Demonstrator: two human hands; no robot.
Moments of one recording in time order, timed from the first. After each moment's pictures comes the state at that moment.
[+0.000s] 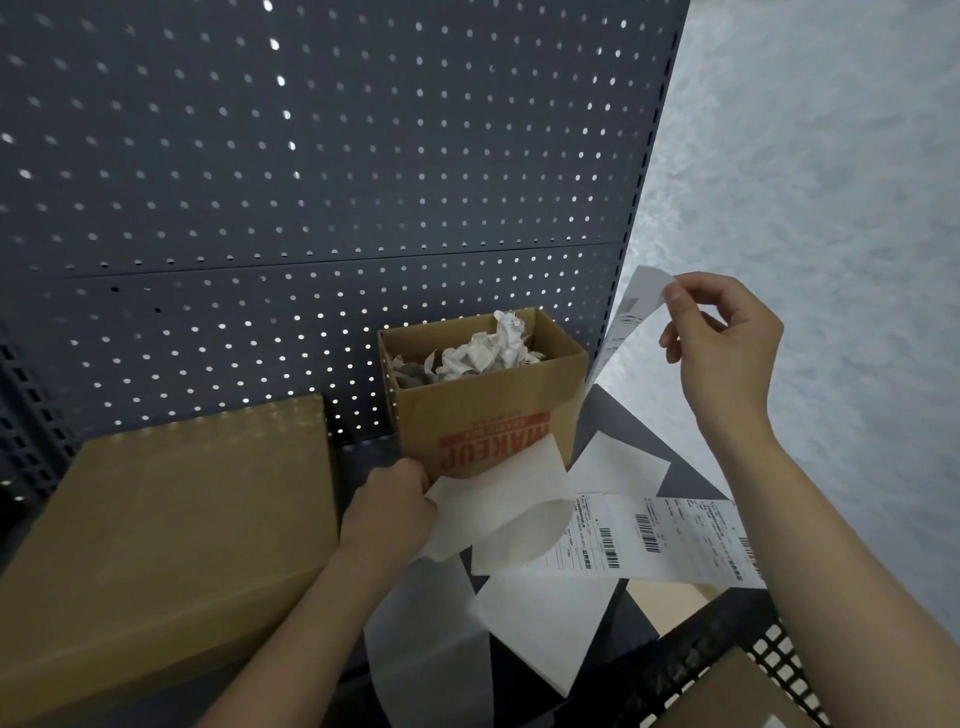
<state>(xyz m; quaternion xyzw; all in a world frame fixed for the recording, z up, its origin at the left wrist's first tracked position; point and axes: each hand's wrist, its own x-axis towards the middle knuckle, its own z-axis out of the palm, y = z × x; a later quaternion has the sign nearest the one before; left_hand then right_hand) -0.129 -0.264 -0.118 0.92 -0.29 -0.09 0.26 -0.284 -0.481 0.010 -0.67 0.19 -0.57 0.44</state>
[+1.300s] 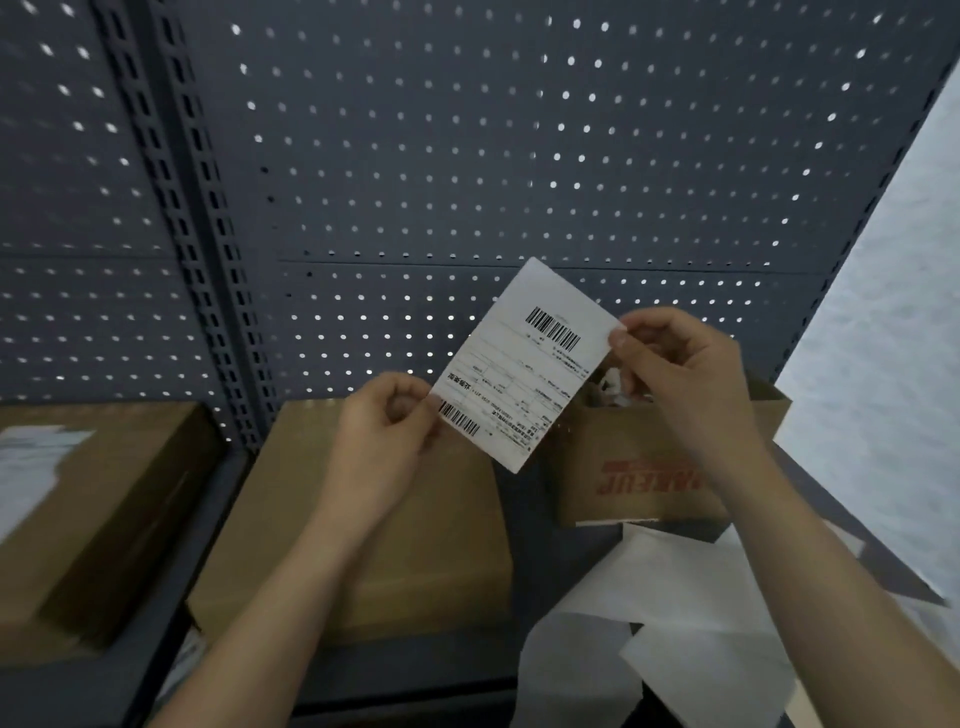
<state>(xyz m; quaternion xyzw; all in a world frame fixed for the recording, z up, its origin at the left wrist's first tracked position) -0.090 -0.141 -0.039 0.73 -0.18 0.02 0.66 -0.171 -0.370 0.002 -0.76 0.03 -0.36 0.54</state>
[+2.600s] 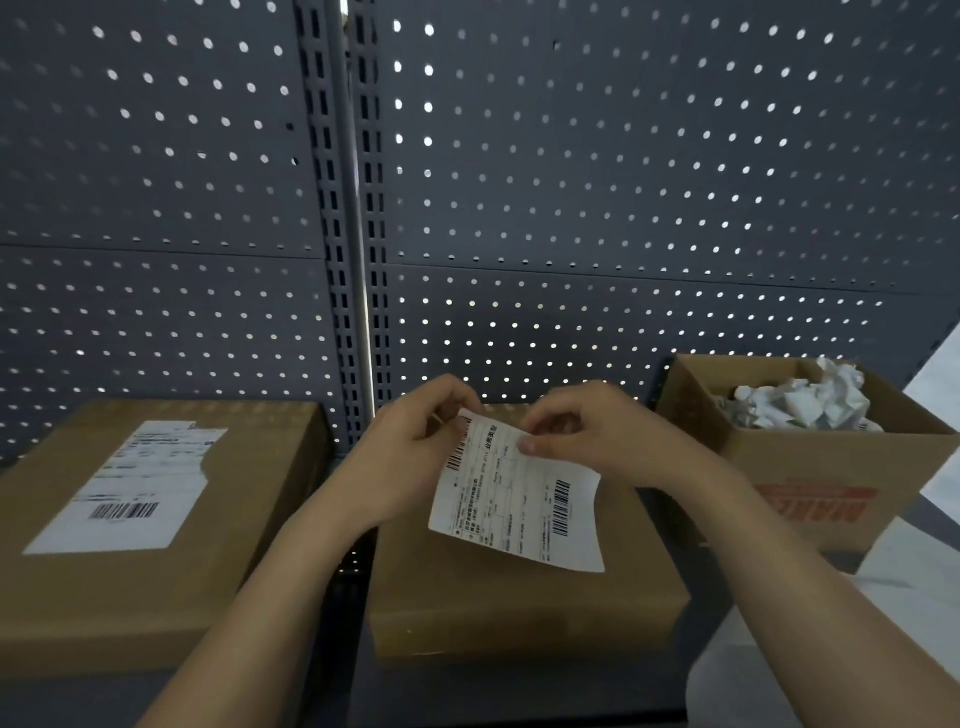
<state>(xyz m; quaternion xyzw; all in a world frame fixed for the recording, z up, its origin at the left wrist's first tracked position) -0.021 -0.019 -0.043 0.78 -0.35 -0.02 0.52 -0.077 -0.235 -0.018 -0.94 -0.07 -0.02 0.33</state>
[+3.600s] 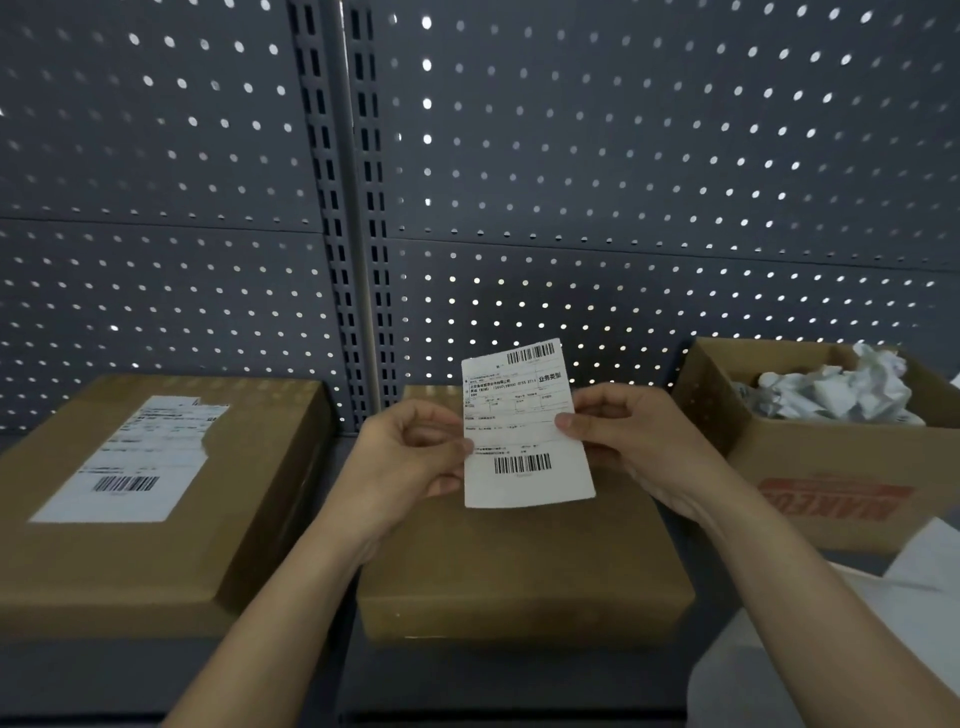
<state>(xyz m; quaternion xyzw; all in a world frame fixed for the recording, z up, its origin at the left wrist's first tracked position) -0.033 -0.030 -0.073 0.69 -0.10 -0.15 0.70 -0.085 -0.257 -0.053 -0.72 0.08 -0.03 0.69</state>
